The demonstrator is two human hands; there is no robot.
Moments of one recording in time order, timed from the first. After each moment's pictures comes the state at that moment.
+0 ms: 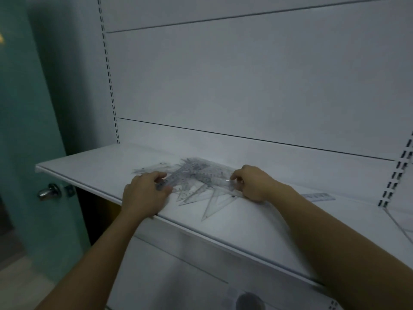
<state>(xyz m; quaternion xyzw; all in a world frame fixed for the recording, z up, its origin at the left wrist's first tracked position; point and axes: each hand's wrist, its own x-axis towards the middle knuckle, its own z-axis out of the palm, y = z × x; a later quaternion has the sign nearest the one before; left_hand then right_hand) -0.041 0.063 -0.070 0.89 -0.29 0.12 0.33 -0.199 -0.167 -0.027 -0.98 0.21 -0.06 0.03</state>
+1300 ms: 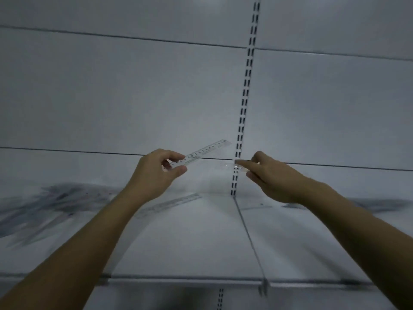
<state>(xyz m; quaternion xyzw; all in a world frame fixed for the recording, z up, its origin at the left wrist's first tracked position) -0.247 -0.116 0.024 0.63 -0.59 0.04 0.51 -0.513 -0.239 0.044 -0.92 0.30 -0.18 -0.15</state>
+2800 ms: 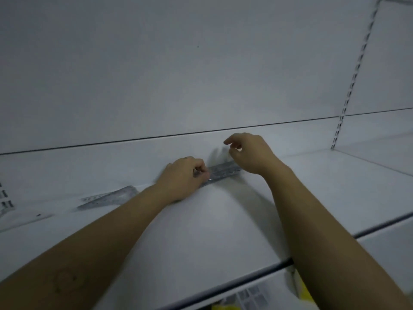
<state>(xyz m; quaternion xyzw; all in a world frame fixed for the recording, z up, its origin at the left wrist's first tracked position) -0.698 -0.409 -0.038 0.57 -0.78 -0.02 0.26 -0.895 -0.443 -0.002 -0.78 0.53 -0.32 0.04</state>
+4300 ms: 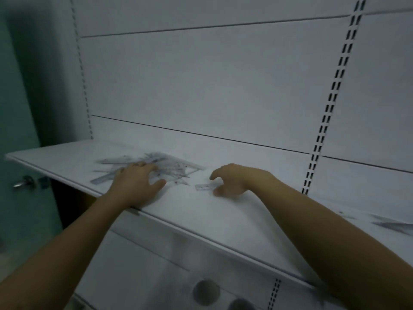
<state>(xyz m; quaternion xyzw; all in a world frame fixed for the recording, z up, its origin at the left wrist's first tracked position) -0.159 0.009 -0.042 0.91 -0.36 0.14 0.15 -0.320 -0.193 0.006 -0.99 0.14 0.05 -0.04</state>
